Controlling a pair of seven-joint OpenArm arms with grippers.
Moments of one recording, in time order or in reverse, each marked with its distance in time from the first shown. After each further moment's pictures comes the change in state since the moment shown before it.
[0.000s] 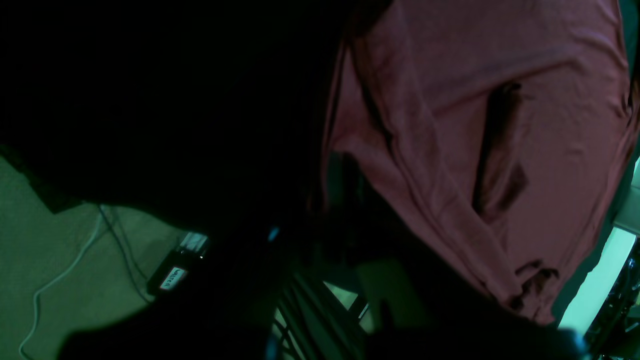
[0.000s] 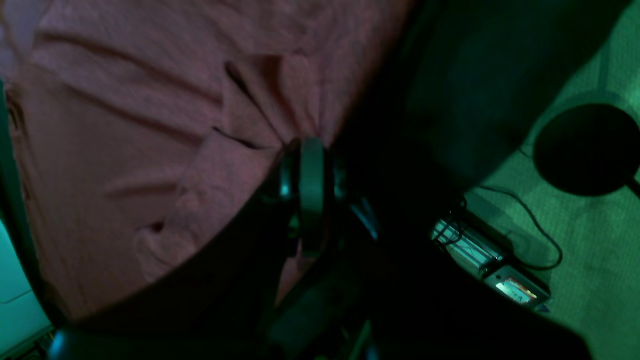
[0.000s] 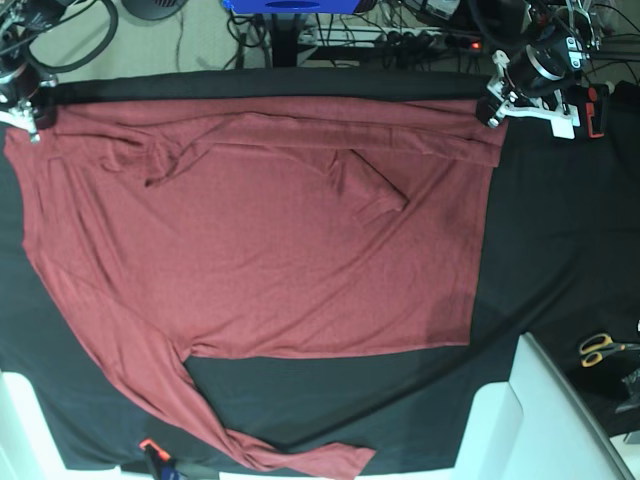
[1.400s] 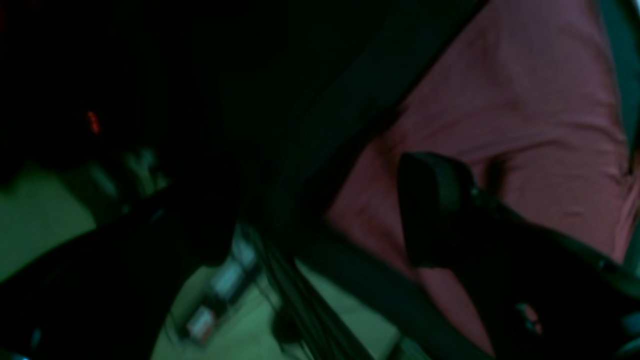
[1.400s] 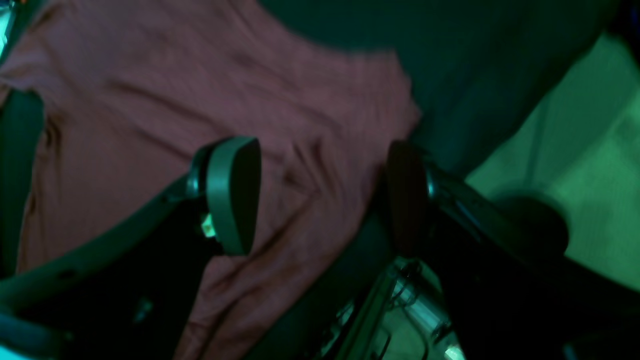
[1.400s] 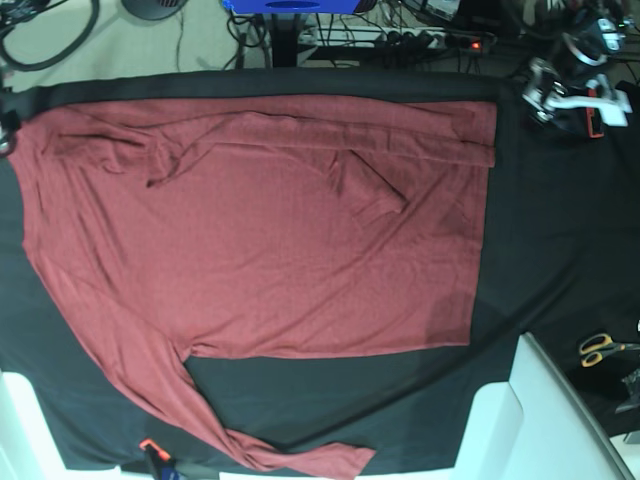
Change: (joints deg) left arm 3.5 0.0 -11.3 11.6 0.7 0.3 0.4; right arm -3.8 -1.0 -0.6 20.8 -0.3 -0.7 -0.3
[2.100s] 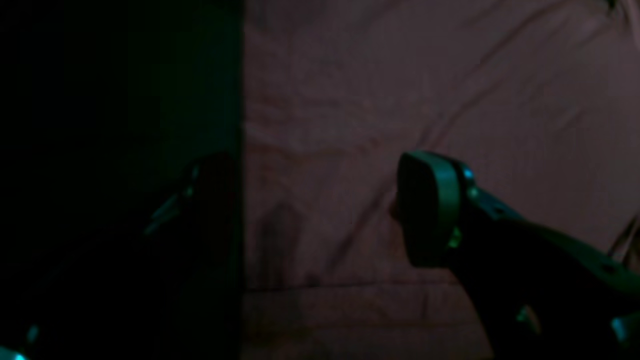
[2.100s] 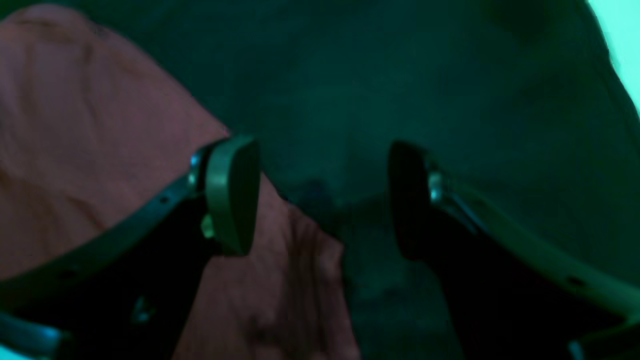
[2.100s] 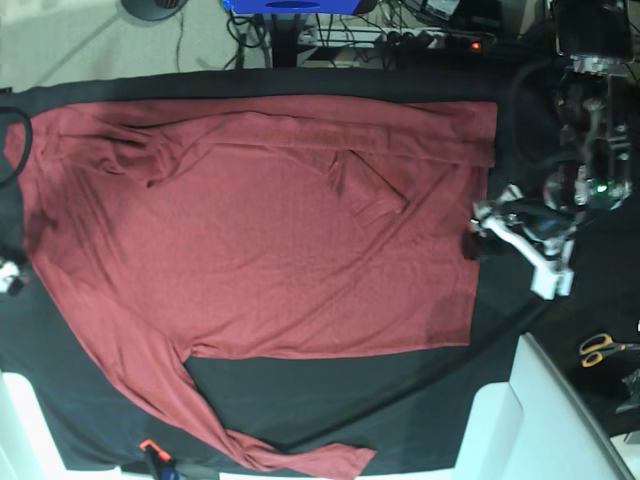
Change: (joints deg) left arm -24.3 -18.8 38.2 -6.7 12.4 -0.4 0.3; right arm 37.4 35.8 -62.9 -78.0 0.2 7.5 48.3
